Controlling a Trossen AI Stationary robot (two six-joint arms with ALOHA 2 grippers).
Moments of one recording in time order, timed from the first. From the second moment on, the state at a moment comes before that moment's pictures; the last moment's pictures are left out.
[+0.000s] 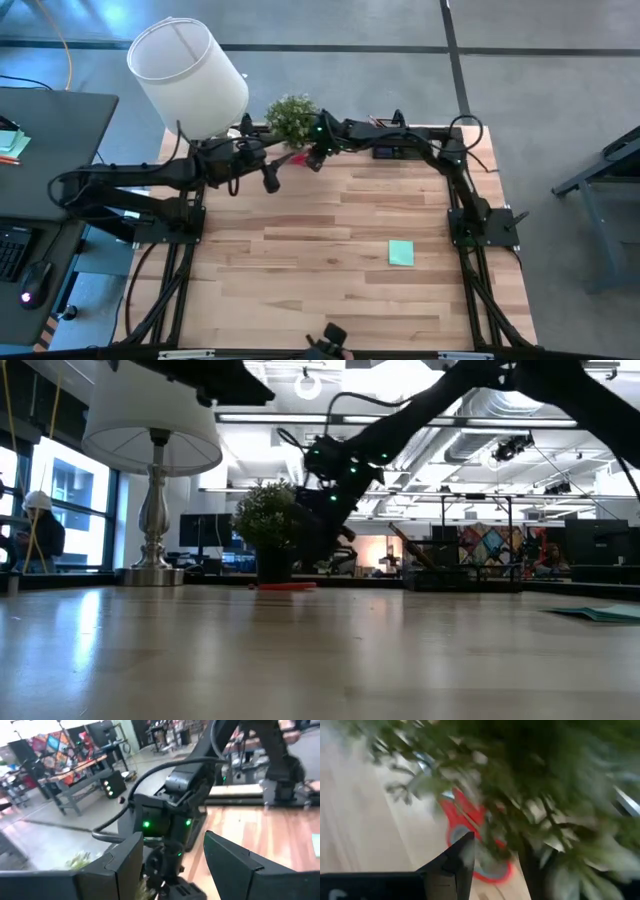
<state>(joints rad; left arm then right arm) 0.31 1.02 0.75 0.12 -0.33 0.23 -0.47 2.20 1.67 -0.34 -0.03 0.06</state>
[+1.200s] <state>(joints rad) 0.31 0.83 0.75 -0.38 -0.35 0.15 -0.38 2.30 2.08 -1.12 0.24 -0.04</state>
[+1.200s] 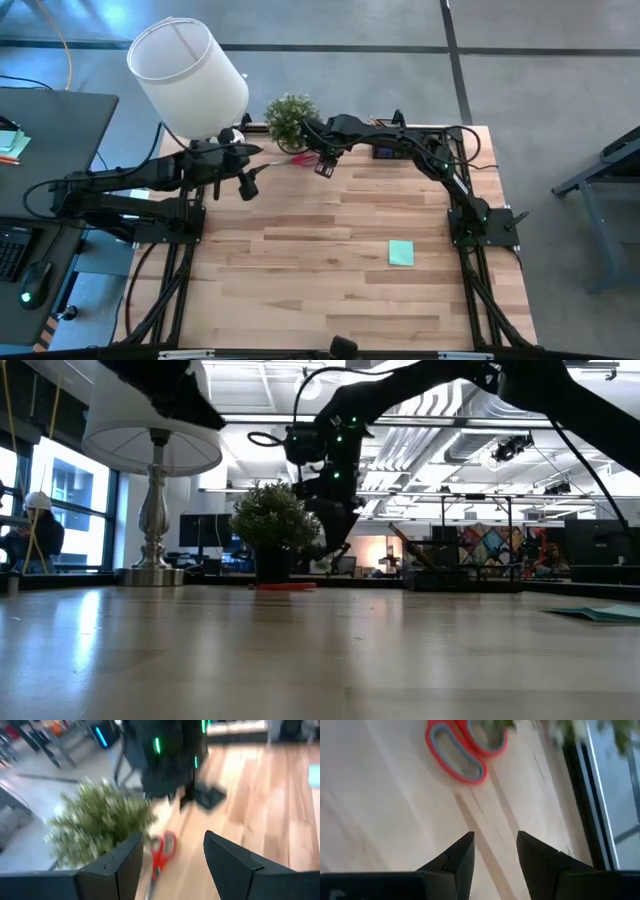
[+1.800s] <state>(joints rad) 0.31 0.97 0.75 -0.66 -0.37 -0.02 -0.29 2.01 2.08 -1.32 0.34 0.02</state>
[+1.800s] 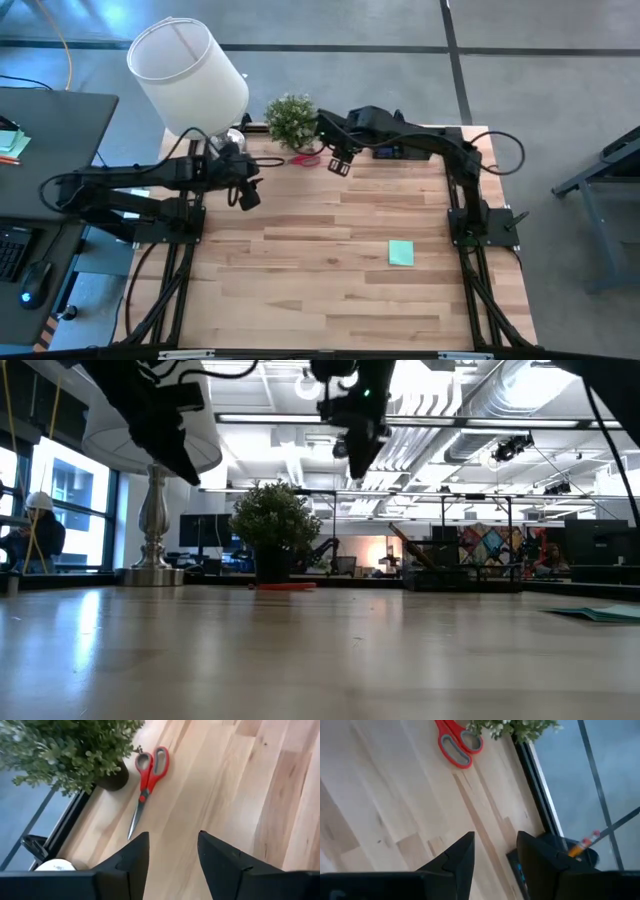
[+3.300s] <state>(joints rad) 0.55 1.21 0.75 -0.40 -0.06 0.21 -0.33 0.78 0.49 -0.06 -0.22 0.01</state>
